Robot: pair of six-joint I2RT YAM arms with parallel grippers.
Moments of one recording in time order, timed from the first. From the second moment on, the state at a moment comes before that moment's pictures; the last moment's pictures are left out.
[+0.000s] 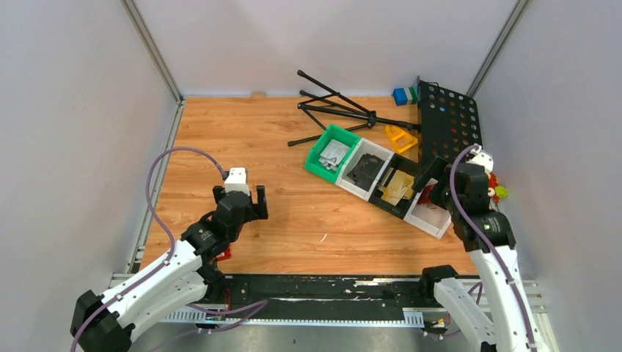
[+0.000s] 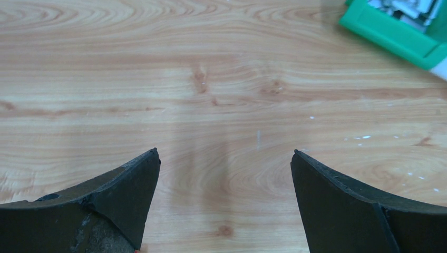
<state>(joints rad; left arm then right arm) -0.69 0.71 0.44 -0.28 -0.53 -0.41 0.14 0.67 0.89 -0.78 0.20 0.54</state>
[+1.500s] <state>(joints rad) -0.65 0.66 0.35 -0.14 -0.37 -0.37 -0.14 1.15 0.84 -0.57 0.26 0.58</state>
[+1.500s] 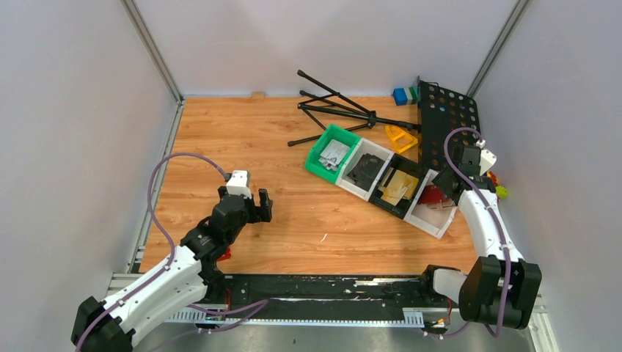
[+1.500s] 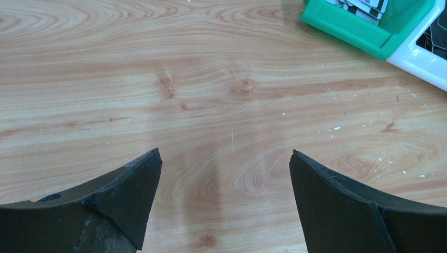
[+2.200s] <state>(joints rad) -0.65 0.69 0.35 -0.12 -0.34 -0.36 -0.14 1.17 0.83 -0.53 0.18 0.57</state>
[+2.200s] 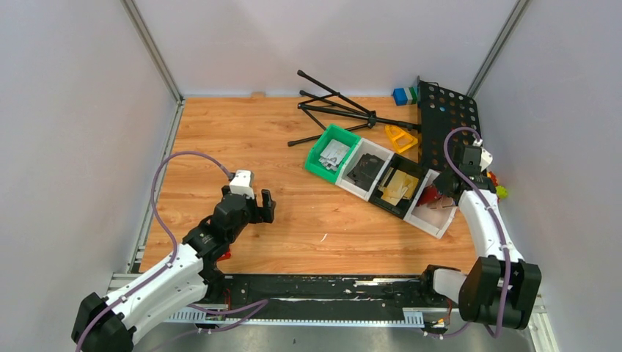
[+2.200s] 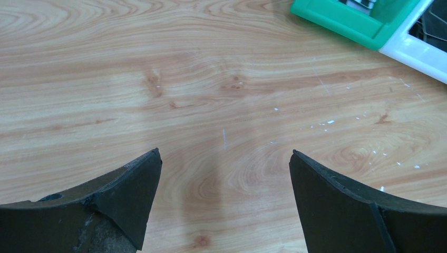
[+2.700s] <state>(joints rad) -0.65 0.72 0.30 0.06 -0.05 -0.32 -0.14 0.89 0.99 -0.63 -0.04 0.48</state>
